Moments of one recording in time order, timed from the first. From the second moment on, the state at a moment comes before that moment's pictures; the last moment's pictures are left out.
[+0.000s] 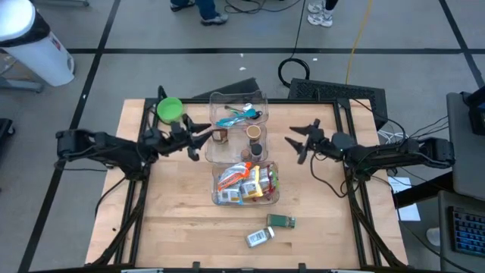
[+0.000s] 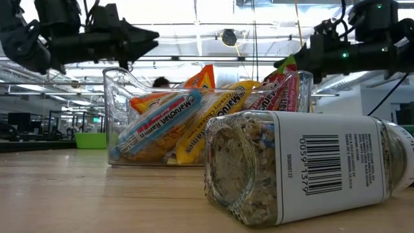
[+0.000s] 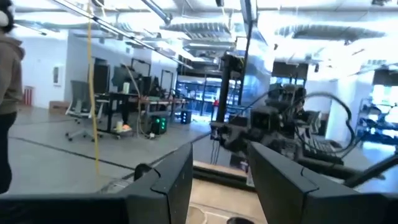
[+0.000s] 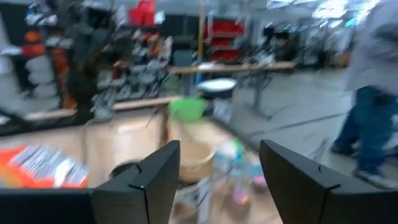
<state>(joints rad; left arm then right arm) 0.28 1.22 0.19 1.34 0.01 -0.12 -0.24 0.98 0.14 0.88 0.18 0.00</state>
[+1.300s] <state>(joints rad) 0.25 1.22 0.39 1.50 0.29 -0.34 -0.22 0.98 0.14 1.07 0.17 0.35</state>
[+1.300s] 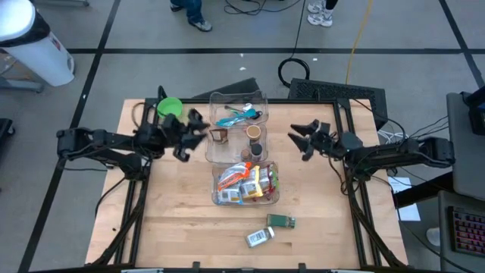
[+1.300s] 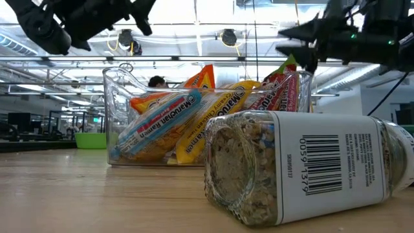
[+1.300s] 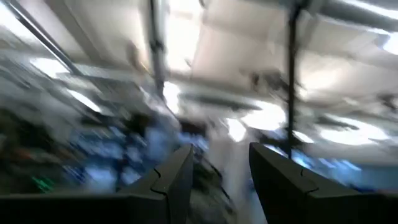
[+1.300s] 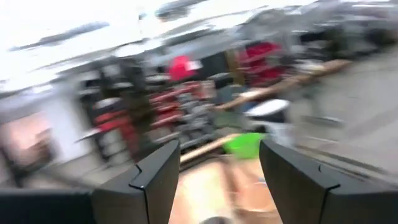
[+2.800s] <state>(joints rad) -0.49 1.34 0.72 0.87 -0.34 0.16 0.69 1.41 0.78 -0.26 0.54 0.36</state>
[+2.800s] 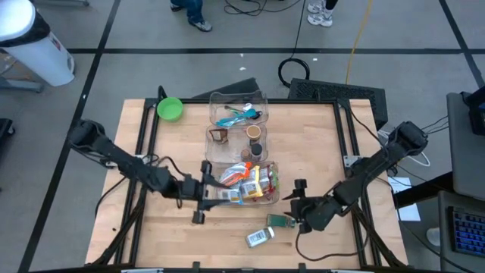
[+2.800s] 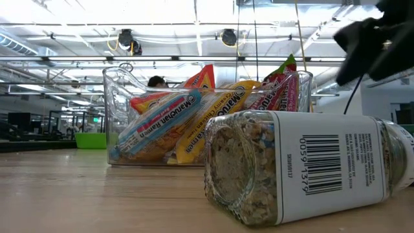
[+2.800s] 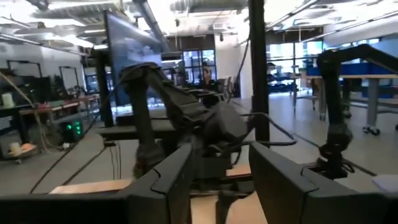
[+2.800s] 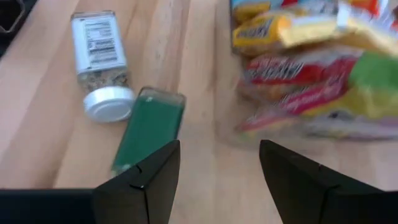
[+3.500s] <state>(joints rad) -0.51 1.70 1.06 0.88 -0.47 0.15 0.82 1.40 0.57 0.08 0.46 0.55</state>
